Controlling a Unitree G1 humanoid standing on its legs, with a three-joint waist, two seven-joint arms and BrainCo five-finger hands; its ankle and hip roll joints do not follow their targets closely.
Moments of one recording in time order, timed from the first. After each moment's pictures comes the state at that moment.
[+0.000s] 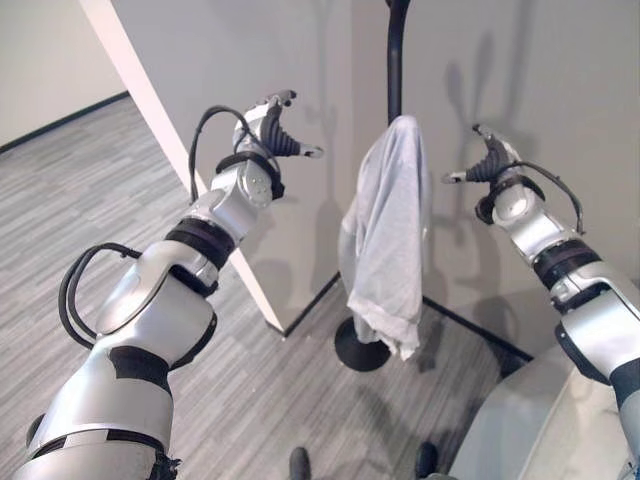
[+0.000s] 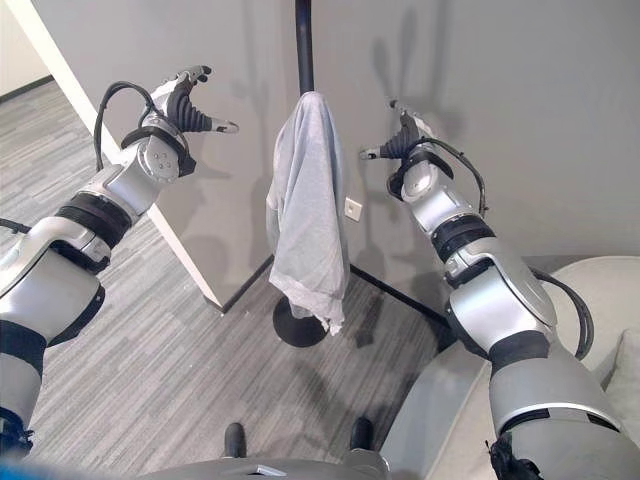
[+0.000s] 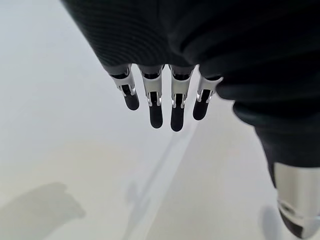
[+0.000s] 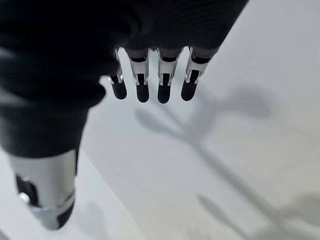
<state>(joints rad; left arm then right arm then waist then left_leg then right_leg) -1.25 0.62 -0.81 0.94 0.01 -0.02 0.33 -1.15 -0.56 0.66 0.94 0.07 0.05 -0.28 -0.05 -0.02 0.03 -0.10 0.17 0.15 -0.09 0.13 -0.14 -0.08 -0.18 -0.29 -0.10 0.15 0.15</state>
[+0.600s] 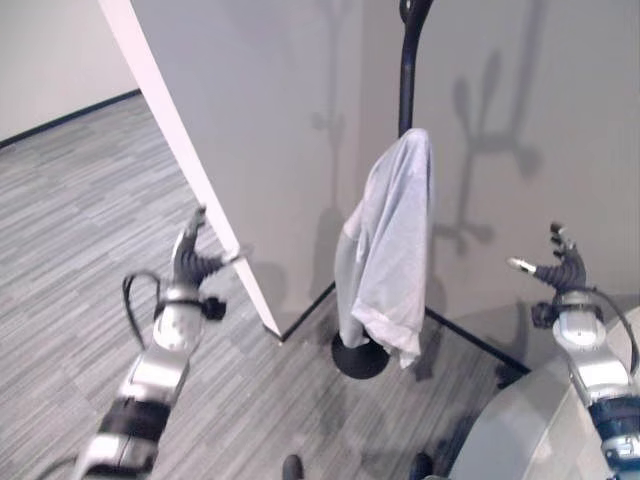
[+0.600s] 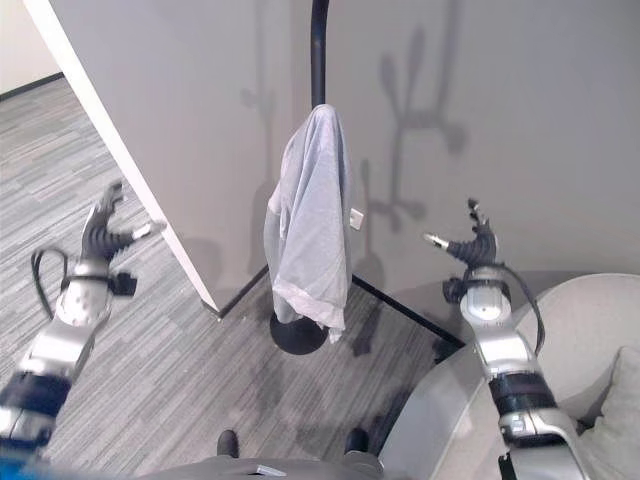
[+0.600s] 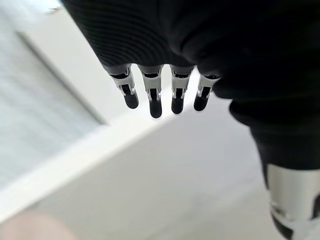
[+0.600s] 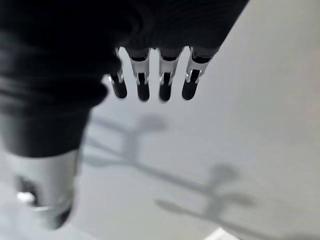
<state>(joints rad) 0.00 0.55 0.08 0.23 -0.09 -0.08 0.30 -0.11 -0.51 -0.04 0.31 0.08 -0.04 -0.28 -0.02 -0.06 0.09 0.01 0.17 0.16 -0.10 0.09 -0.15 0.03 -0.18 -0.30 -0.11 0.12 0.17</state>
